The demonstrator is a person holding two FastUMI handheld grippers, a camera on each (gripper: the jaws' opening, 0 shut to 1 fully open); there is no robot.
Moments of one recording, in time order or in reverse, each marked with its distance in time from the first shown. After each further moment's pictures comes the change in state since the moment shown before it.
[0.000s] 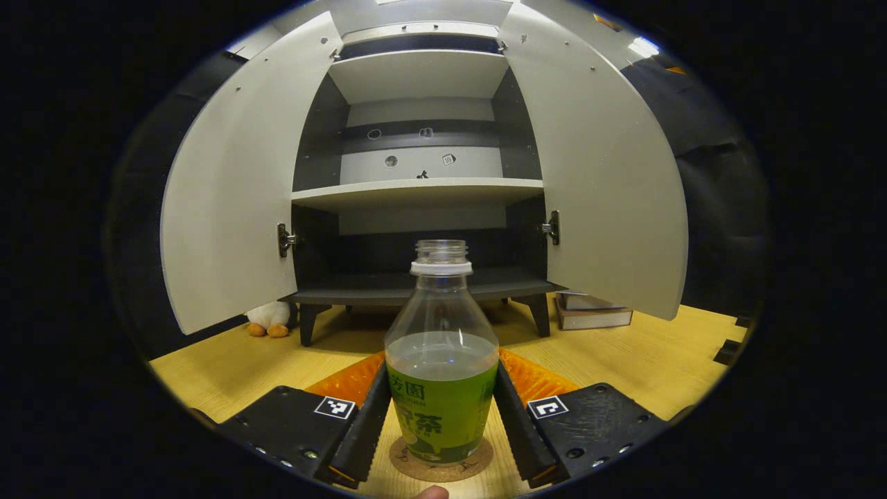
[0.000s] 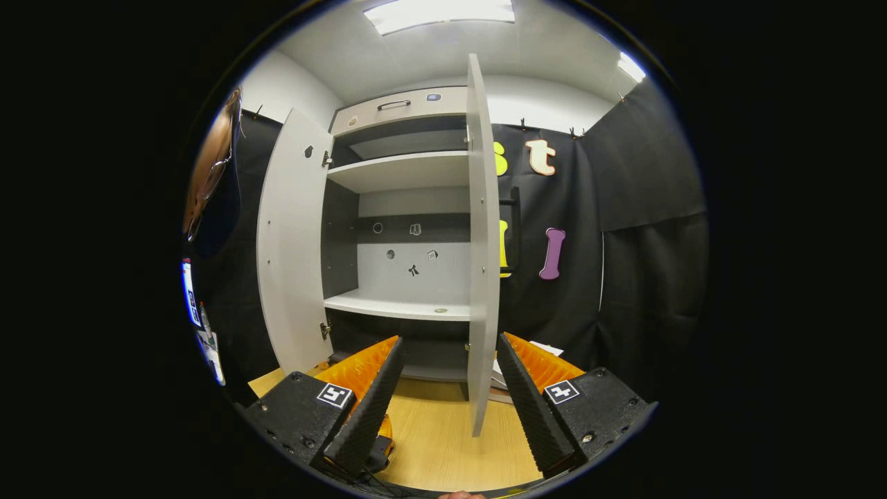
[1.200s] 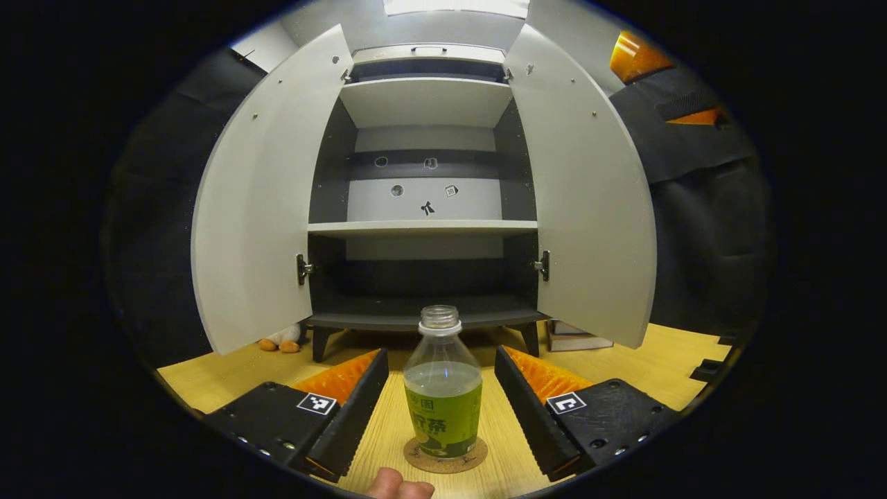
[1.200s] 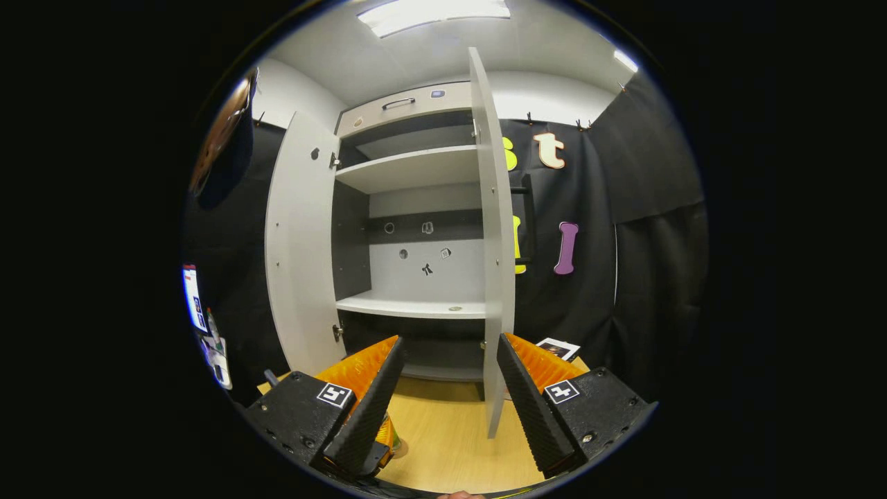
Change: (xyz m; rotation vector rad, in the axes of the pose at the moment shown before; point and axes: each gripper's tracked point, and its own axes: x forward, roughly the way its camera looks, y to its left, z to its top) left arm -0.046 0.005 0.050 -0.032 -0.068 -0.029; right arm 0.009 0.005 -0.005 0.054 -0.024 0.077
